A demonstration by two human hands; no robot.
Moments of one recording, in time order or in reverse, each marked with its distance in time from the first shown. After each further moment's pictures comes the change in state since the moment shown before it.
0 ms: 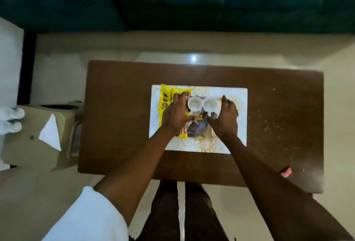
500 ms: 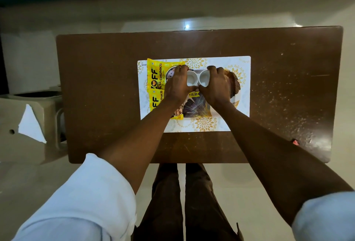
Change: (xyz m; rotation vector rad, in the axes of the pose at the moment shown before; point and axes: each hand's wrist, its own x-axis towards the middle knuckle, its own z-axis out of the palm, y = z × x) left_hand 0.055 -0.003 0.058 -0.060 -0.015 0.004; right_hand 0.049 -0.004 0.038 -0.065 -0.025 -0.083
